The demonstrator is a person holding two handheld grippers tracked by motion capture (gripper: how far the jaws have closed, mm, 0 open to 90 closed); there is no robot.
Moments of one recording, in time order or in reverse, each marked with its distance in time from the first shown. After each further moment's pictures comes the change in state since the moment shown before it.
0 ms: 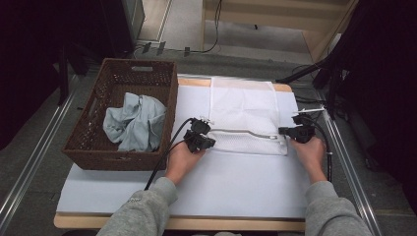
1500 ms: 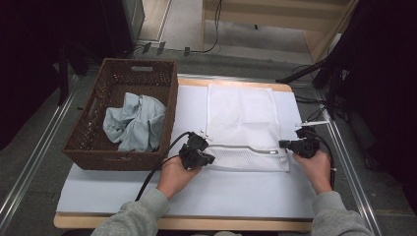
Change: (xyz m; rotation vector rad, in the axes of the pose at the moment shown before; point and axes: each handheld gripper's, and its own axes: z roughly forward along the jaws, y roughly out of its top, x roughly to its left) left arm -0.030 -0.039 -0.032 0.031 -0.091 0.063; right arm 0.024 -0.037 -0.033 0.033 0.068 -0.043
